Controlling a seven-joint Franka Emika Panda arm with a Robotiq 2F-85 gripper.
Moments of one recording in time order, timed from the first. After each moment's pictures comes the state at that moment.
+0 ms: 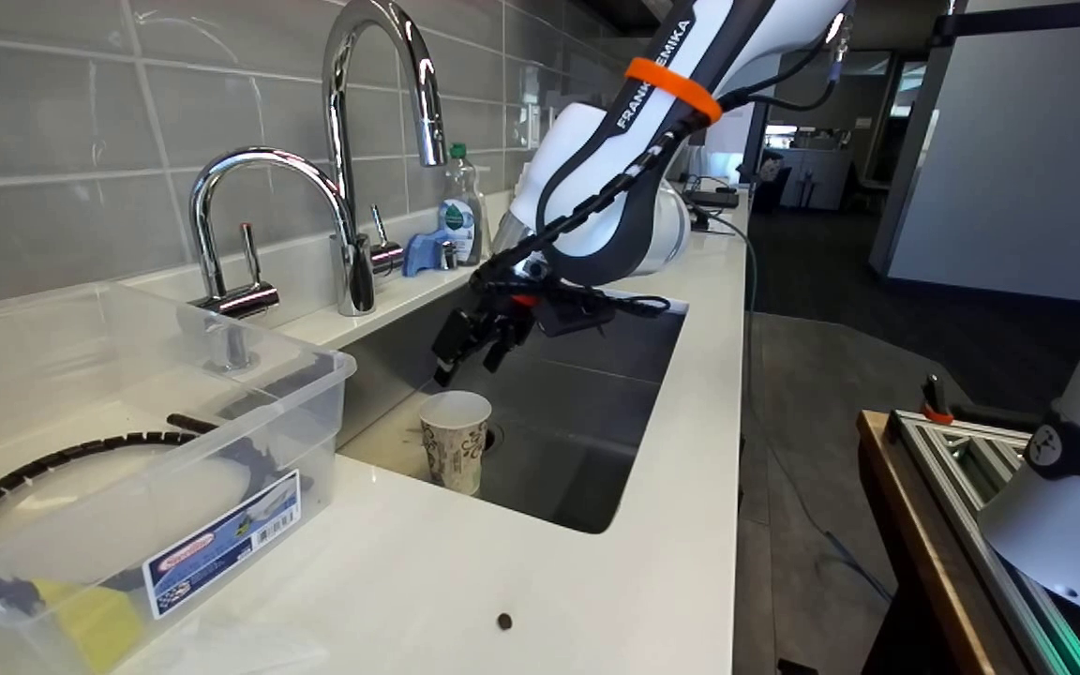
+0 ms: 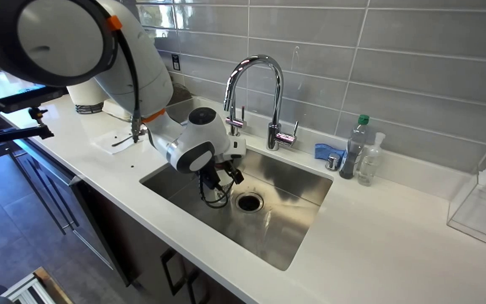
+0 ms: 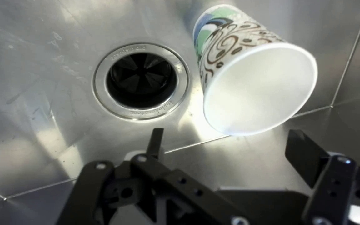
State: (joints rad) arm -0.16 0.43 0.20 -2.28 0.24 3.17 0.01
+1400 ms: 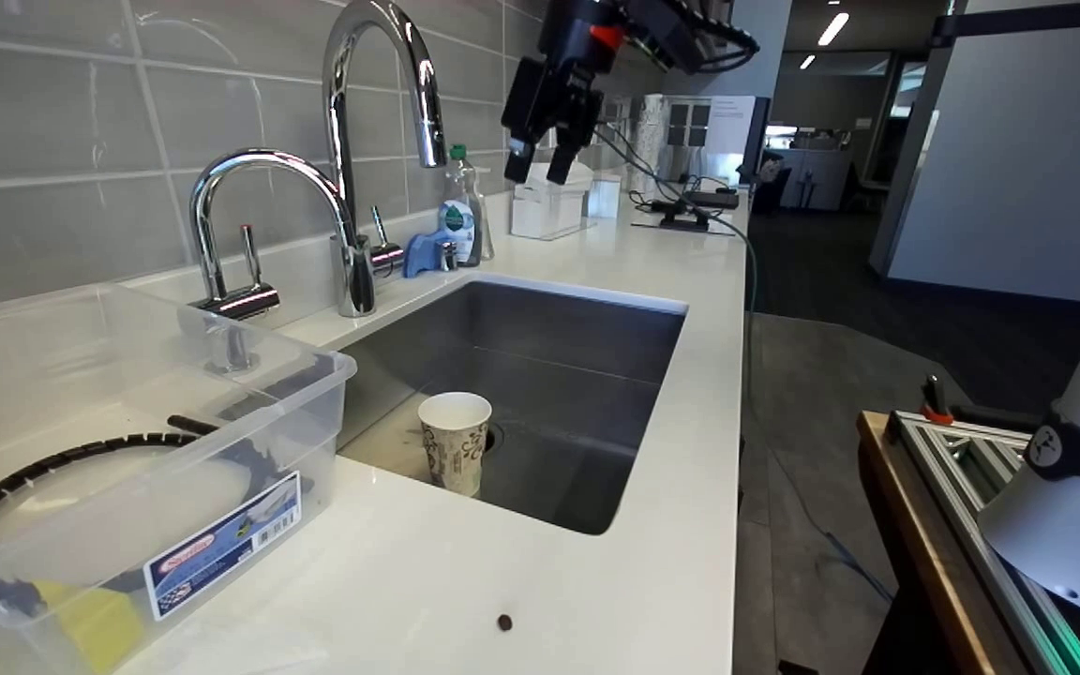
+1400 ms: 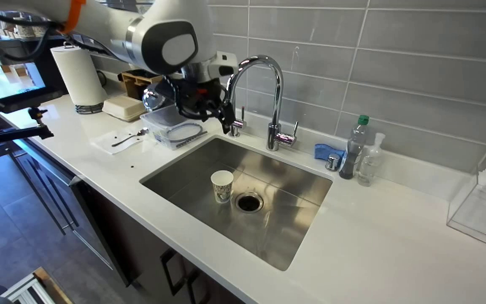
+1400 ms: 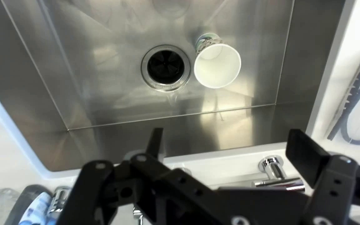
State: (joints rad) arm -0.17 -0.22 0.14 -2.28 0.10 2.36 0.04
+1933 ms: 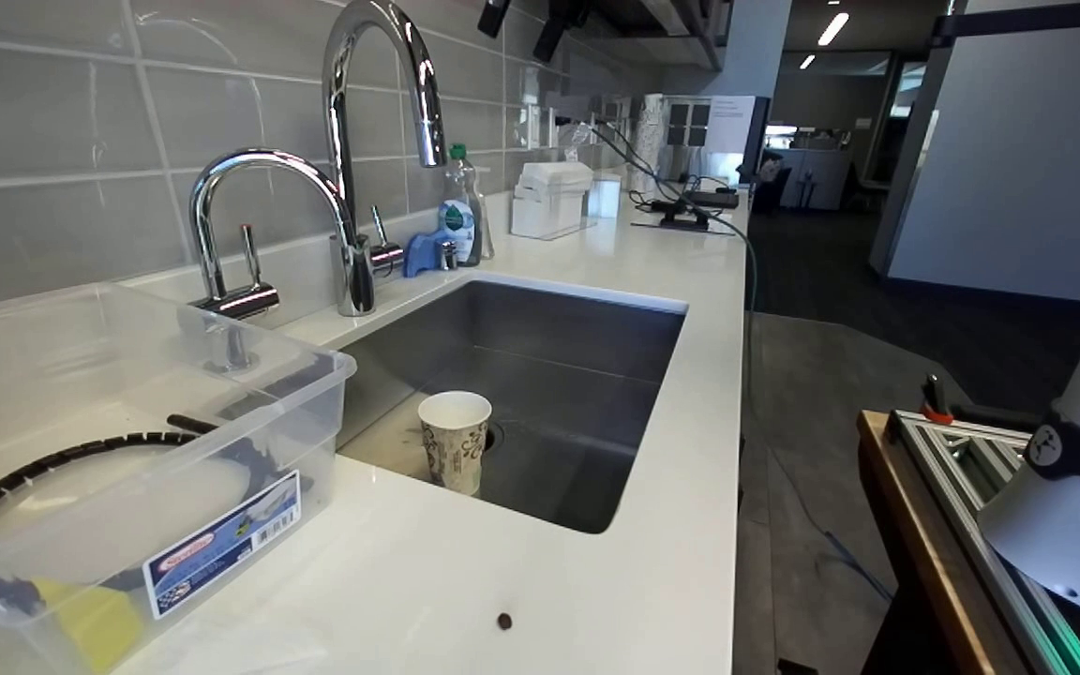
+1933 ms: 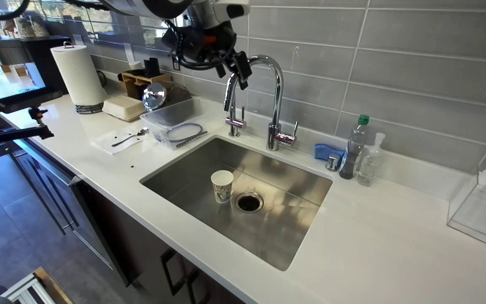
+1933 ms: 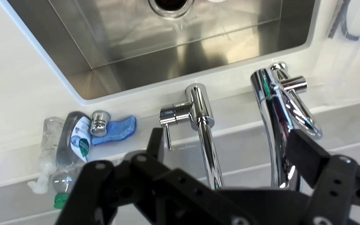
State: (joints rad) arm -0.13 -0.26 0.05 -2.09 0.05 2.33 0.17
